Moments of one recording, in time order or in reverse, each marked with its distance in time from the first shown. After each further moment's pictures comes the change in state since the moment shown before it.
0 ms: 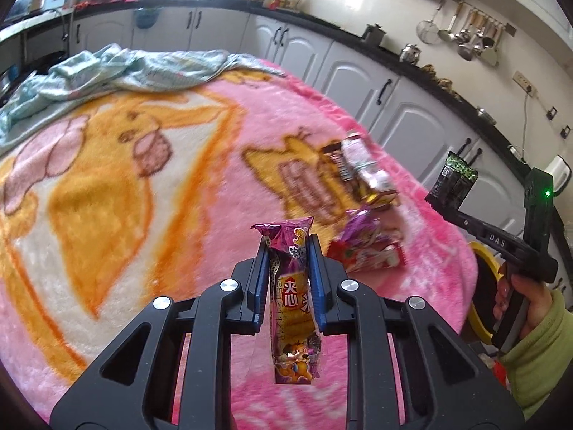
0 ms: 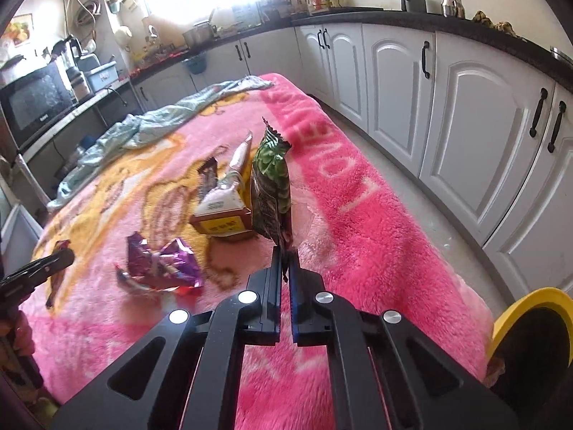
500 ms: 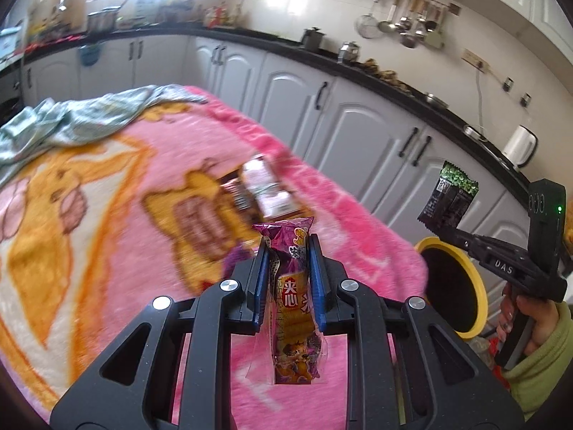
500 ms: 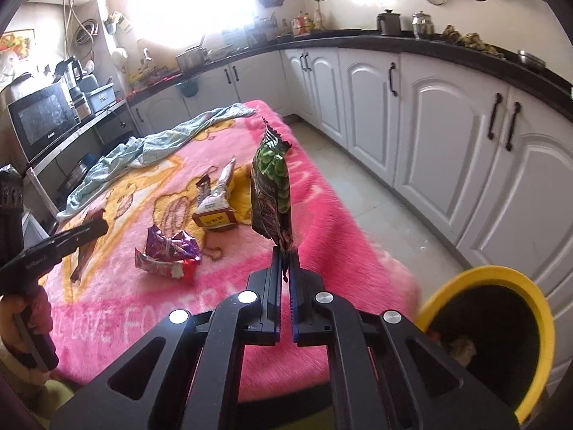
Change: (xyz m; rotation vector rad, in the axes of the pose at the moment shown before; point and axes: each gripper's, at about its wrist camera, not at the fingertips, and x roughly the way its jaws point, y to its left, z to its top) left arm 0.002 -0.097 0.017 0.158 -0.047 -0.132; right arm -0.098 -0.030 -0.026 0.023 -0.081 -0.062
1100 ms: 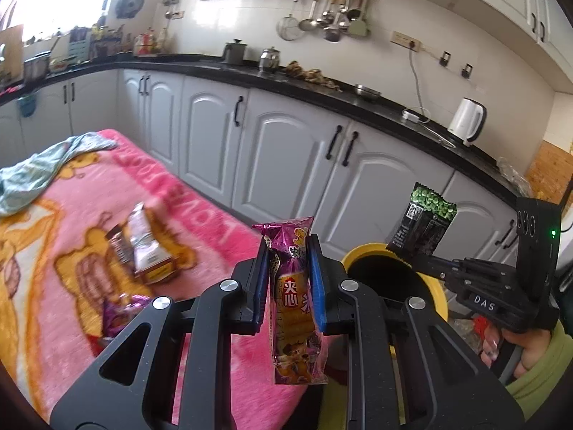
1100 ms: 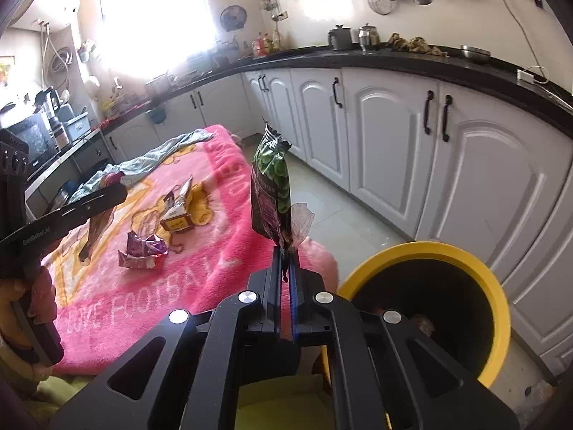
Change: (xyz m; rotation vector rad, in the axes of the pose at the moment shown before) left arm 0.021 -0.125 0.026 0.177 -0.040 -0.166; right arm -0.079 -0.053 -0.032 0.094 -0.081 -0.105
